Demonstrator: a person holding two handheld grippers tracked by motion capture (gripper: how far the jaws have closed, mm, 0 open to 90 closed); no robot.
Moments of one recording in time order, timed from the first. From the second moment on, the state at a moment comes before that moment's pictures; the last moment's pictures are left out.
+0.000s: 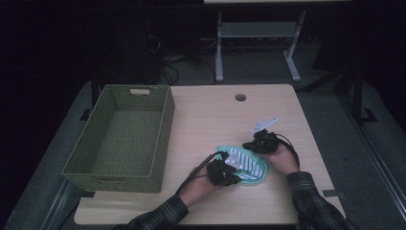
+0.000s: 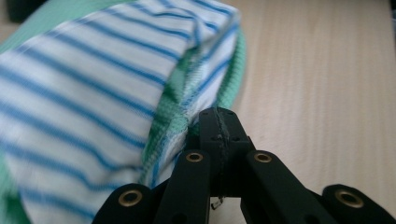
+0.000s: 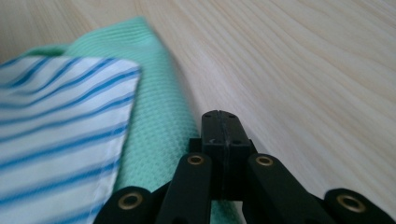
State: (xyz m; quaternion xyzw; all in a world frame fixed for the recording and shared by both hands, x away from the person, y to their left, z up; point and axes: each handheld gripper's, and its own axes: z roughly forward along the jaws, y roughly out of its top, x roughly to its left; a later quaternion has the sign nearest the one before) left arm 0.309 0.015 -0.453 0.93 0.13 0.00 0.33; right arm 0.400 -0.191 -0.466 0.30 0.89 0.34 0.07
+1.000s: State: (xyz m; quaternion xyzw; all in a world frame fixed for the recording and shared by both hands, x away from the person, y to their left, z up) left arm 0.362 0.072 -0.450 0.92 0.22 0.05 0.33; right arm 0.334 -0.216 -0.460 0.28 0.89 0.36 0.06
